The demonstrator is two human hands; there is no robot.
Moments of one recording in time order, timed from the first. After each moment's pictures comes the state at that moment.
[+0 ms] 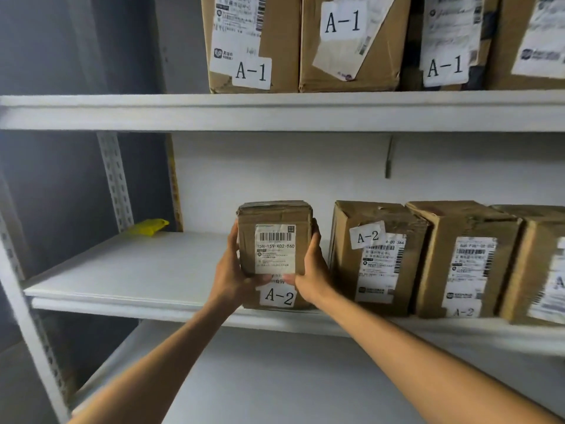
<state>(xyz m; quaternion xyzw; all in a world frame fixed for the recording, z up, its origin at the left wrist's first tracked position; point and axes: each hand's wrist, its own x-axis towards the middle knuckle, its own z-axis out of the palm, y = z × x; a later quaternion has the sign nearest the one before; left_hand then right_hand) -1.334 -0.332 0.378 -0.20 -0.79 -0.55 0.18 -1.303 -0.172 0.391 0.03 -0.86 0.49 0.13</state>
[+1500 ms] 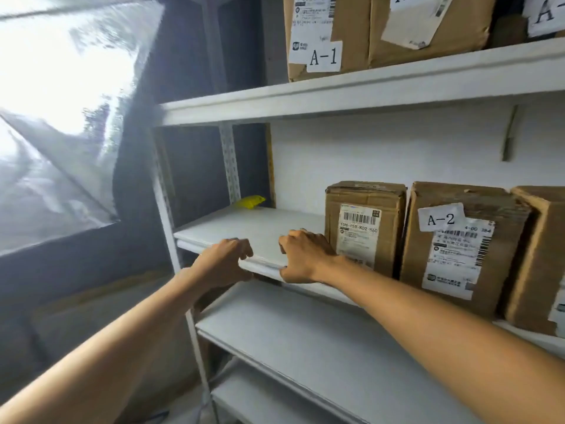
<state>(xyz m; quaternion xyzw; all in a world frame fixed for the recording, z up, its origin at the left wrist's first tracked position) -1.235 -0.439 0.409 -0.02 -0.99 -0.07 0.13 -1.264 -0.248 0.424 0.34 -0.93 0.05 0.14</state>
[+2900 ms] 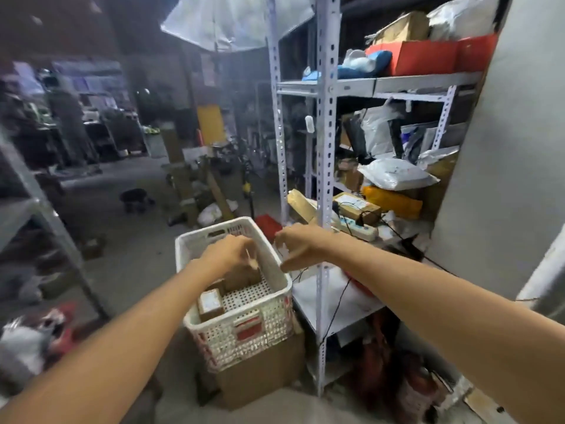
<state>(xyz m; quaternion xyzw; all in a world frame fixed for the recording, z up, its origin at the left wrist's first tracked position) -0.458 0.019 0.329 0.87 -0.47 -0.08 0.08 -0.584 -0.112 0.361 0.99 -0.08 -0.05 -0.05</state>
